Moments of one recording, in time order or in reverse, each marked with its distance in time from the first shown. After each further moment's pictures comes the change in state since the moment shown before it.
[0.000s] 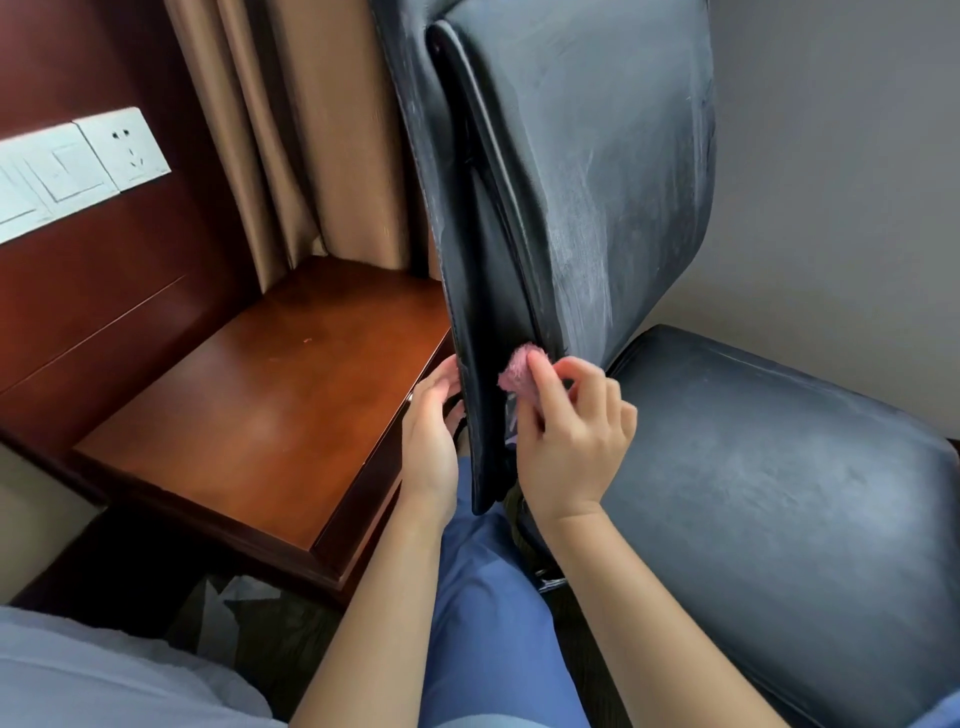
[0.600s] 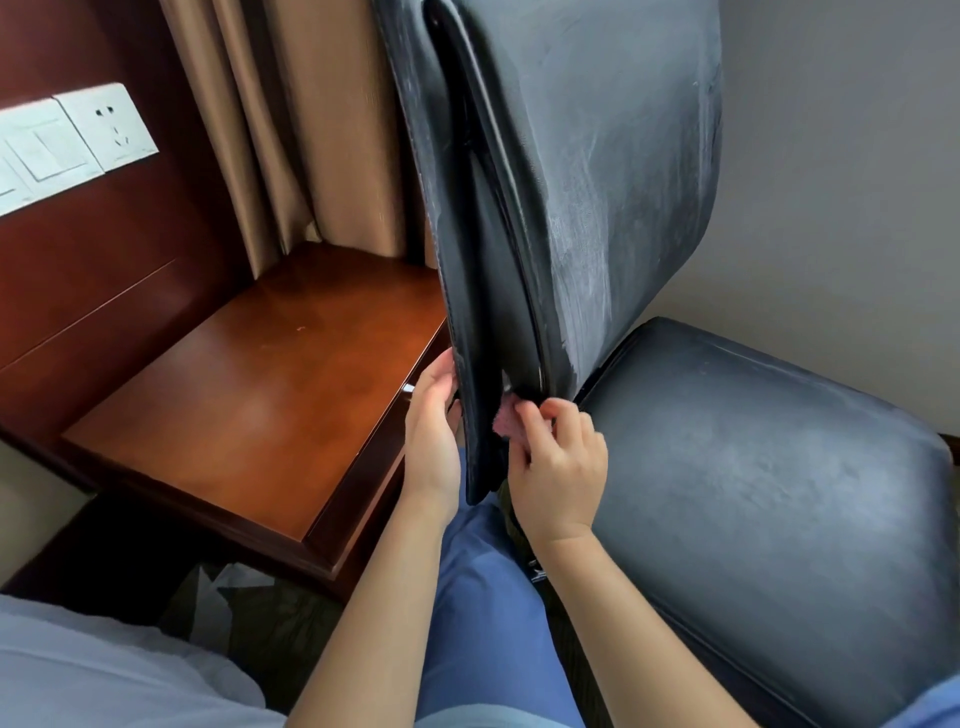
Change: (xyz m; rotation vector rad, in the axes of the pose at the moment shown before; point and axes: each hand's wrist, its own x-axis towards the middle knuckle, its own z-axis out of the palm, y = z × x) left_hand -0.003 -0.004 0.003 -0.047 -0.031 -0.012; right_hand -0.040 0.015 0.007 0.010 -0.233 0.001
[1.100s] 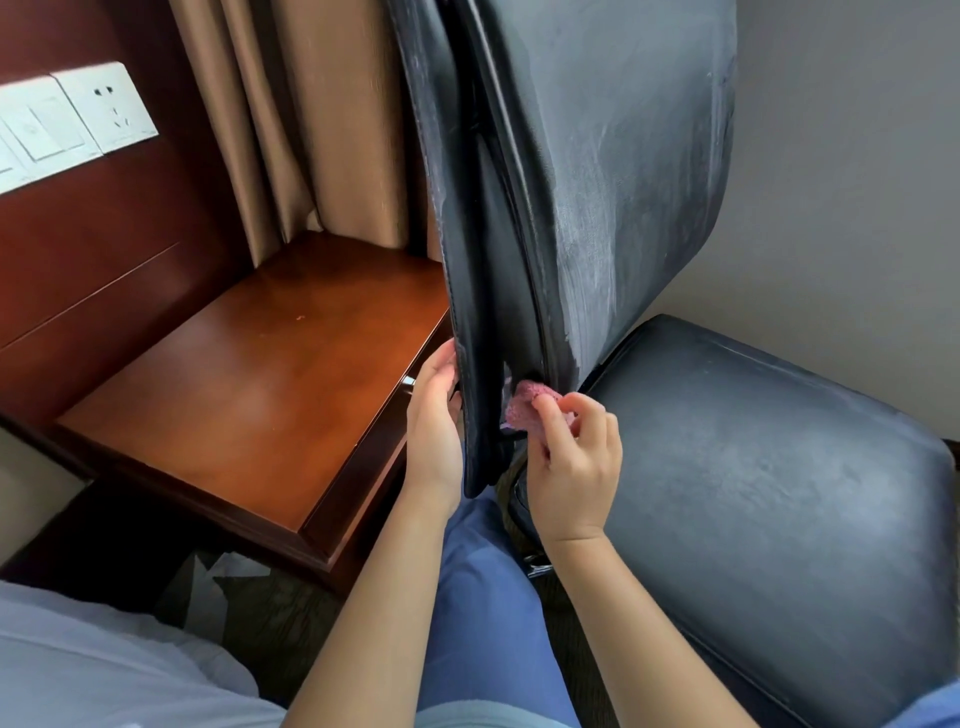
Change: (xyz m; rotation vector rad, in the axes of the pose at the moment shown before) left_hand 0.001 -0.001 0.003 -0.015 0.018 -0.007; right_hand -0.003 0.013 -0.002 0.065 0.082 -0.011
